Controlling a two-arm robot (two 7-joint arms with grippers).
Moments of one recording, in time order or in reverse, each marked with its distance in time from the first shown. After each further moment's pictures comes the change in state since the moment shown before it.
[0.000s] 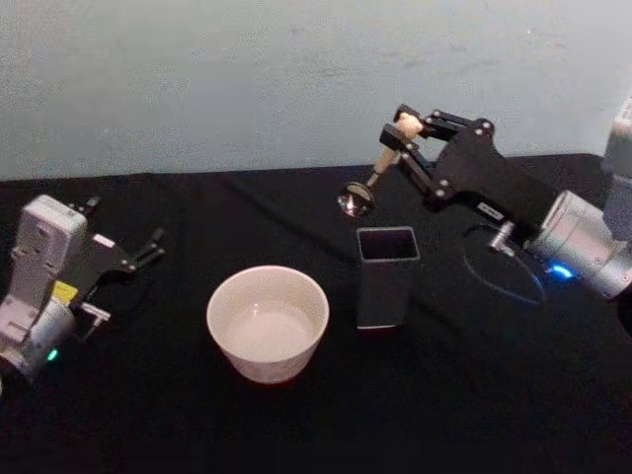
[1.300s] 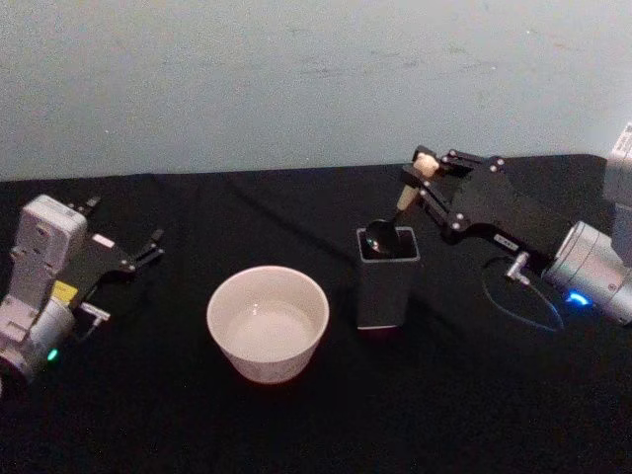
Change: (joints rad) left arm 0.000 0.000 0.000 0.000 0.000 0.000 0.000; right arm -0.044 0.035 0.012 0.030 -0.021 0.022 -0.002
